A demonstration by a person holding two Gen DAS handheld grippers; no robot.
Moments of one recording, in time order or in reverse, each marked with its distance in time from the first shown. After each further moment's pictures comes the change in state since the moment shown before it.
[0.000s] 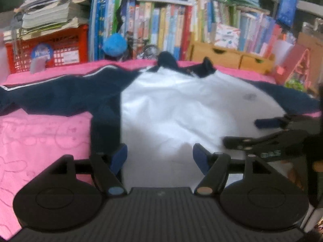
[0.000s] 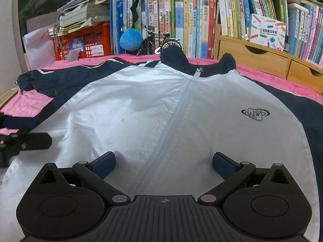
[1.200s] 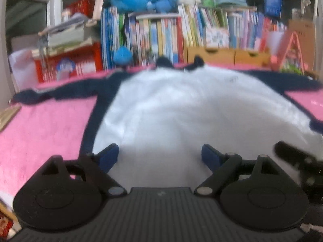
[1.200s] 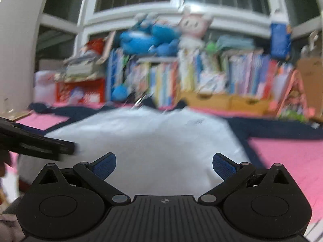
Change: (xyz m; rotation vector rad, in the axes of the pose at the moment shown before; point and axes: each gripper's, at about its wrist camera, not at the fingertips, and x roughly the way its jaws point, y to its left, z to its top) left arm -0.075 -0.100 -0.087 0.050 -0.086 0.181; right arm -0.177 0.041 -0.161 0.037 -0.397 -0.152
